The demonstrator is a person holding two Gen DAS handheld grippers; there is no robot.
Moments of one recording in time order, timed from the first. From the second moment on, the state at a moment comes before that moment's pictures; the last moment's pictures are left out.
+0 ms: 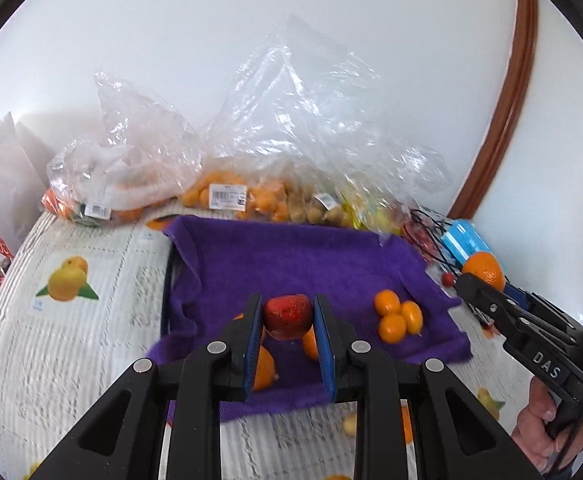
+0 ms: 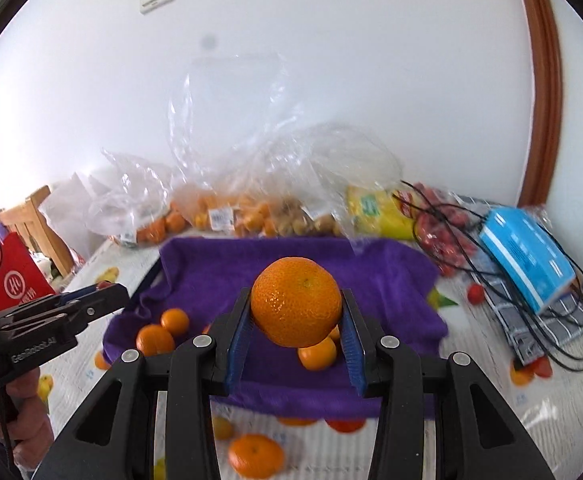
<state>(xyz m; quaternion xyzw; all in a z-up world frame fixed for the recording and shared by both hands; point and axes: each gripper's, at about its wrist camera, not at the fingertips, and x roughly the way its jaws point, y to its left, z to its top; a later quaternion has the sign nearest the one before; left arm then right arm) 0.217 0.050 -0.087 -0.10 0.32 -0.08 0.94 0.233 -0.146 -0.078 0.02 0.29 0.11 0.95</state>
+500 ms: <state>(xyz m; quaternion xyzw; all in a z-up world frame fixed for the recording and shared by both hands) 0.264 0.060 -0.129 -0.12 0.35 -0.05 0.93 0.284 -0.145 -0.126 0.04 0.34 0.13 0.93</state>
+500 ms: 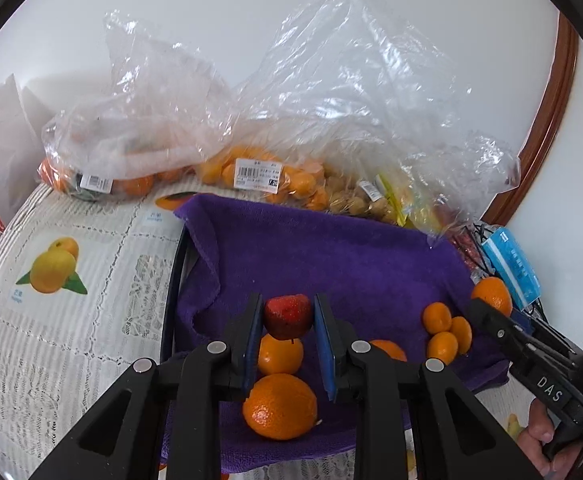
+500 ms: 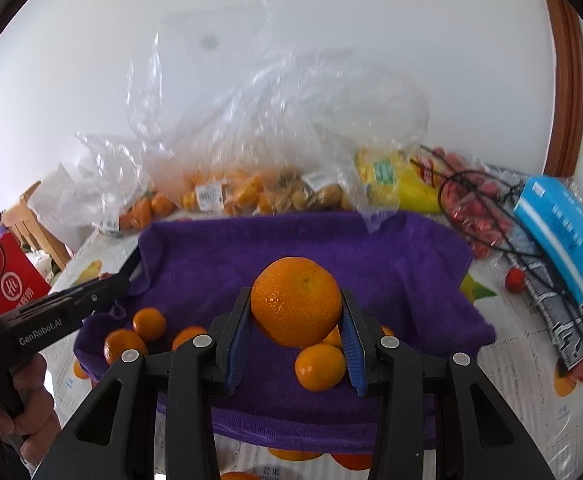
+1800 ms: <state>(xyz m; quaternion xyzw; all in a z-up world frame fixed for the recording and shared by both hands) 0.264 0.045 -0.148 -0.13 0.38 -0.08 0.91 0.277 -0.122 -0.142 0.00 0.35 0.16 0.92</state>
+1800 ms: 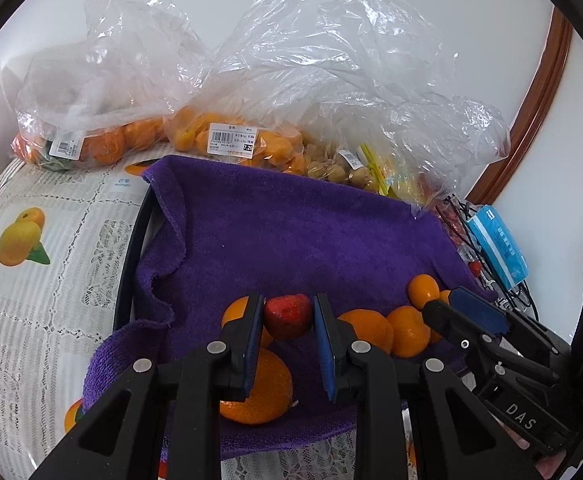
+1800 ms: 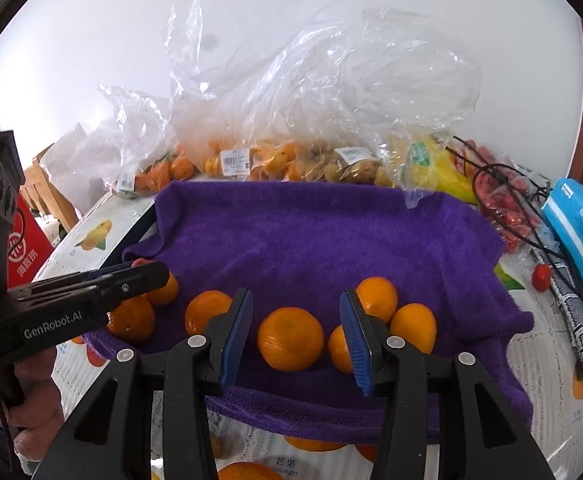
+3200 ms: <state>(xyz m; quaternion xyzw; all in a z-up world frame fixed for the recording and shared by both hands) 0.210 0.052 -0.138 -0.11 0.35 -0.06 0.93 0.214 -0.144 -0.132 0.02 0.34 0.11 0.93</state>
